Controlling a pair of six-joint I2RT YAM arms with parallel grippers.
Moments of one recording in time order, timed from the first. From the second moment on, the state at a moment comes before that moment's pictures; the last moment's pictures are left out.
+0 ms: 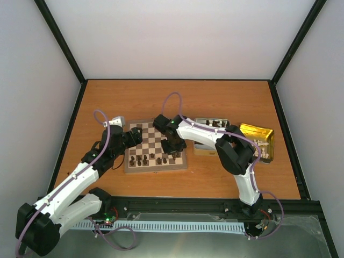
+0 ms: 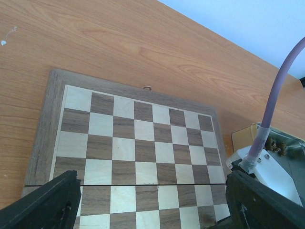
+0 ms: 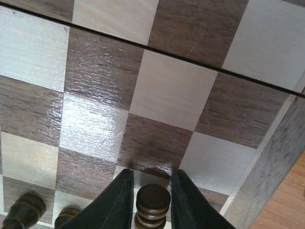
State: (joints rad) left arm -0.46 0.88 0.58 -0.26 -0.13 -0.68; right arm 0.89 2.06 1.58 -0.98 -0.04 0.55
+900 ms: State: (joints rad) left arm -0.46 0.74 0.55 -0.12 0.09 -0.69; right arm 0.83 1.65 1.34 -0.33 0.00 0.86
